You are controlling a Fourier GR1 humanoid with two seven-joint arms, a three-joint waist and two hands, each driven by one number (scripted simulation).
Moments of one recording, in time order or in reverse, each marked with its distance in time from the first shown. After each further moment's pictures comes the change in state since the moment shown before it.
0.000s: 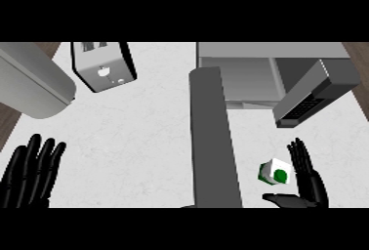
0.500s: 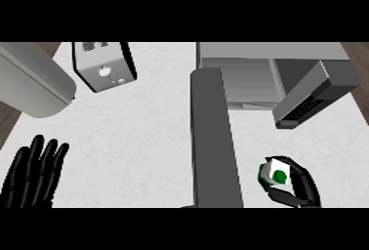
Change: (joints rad) left arm 0.005 -0.011 -0.034 -0.012 -0.021 0.020 0.012; right arm -0.091 -0.026 0.051 0.193 0.110 -0.077 -0.123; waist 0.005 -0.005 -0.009
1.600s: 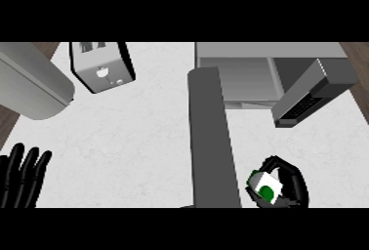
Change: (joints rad) left arm 0.063 0.031 0.090 -0.014 0.089 -0.042 -0.023; right arm 0.123 0.099 0.083 -0.327 -0.102 0.020 0.063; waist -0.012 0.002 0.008
